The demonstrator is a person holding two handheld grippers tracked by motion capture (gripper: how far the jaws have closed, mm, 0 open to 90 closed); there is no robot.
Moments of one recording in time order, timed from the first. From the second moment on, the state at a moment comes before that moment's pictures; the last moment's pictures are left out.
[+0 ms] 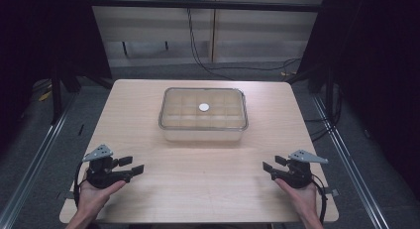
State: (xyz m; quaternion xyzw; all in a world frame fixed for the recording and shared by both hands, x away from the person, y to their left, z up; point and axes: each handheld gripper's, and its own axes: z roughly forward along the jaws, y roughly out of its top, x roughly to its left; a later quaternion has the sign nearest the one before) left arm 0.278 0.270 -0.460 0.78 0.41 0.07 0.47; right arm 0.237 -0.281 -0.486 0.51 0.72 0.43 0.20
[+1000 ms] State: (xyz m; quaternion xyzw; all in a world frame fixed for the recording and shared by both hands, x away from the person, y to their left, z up) left arm 0.309 0.246 -0.442 0.78 0.41 0.06 0.46; right arm 0.271 -0.270 -0.448 0.49 0.72 0.47 0.13
